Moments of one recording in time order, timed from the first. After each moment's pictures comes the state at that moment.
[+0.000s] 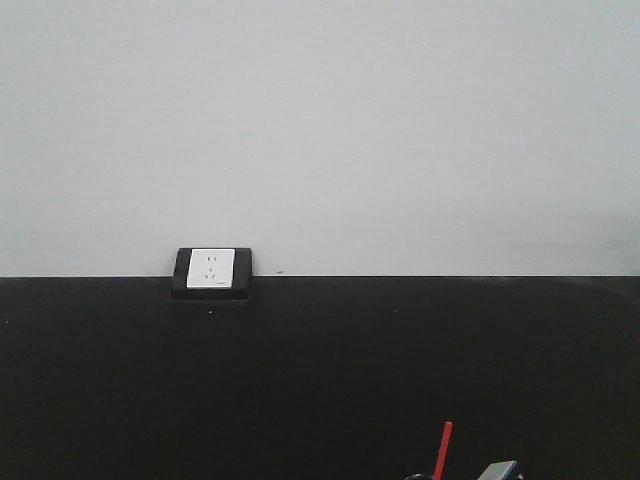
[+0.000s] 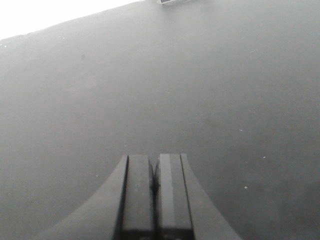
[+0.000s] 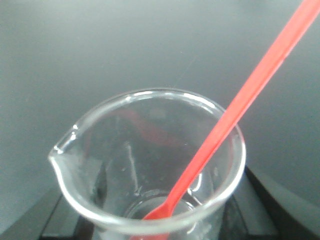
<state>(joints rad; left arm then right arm) -0.04 -0.02 0.03 0.07 0.43 0.17 0.10 2.05 -0.53 -0.84 -1.14 0.27</state>
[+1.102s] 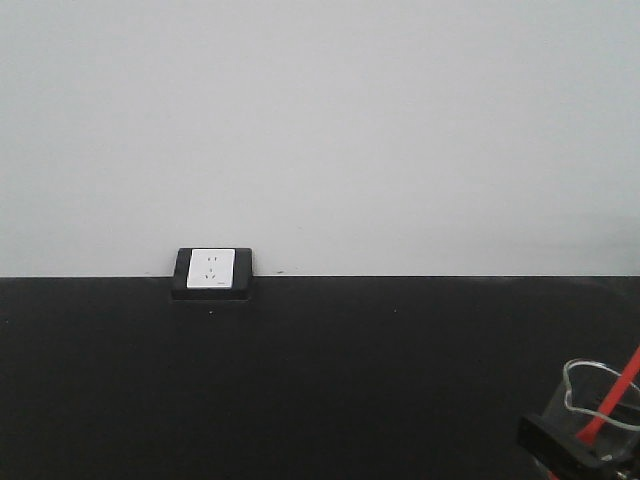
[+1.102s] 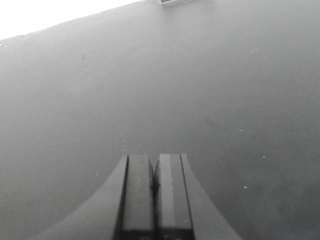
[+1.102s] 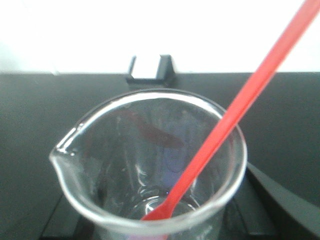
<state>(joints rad) -0.04 -0.02 0.03 0.07 0.43 0.17 0.10 0.76 -0.51 -1.75 -0.42 1.90</state>
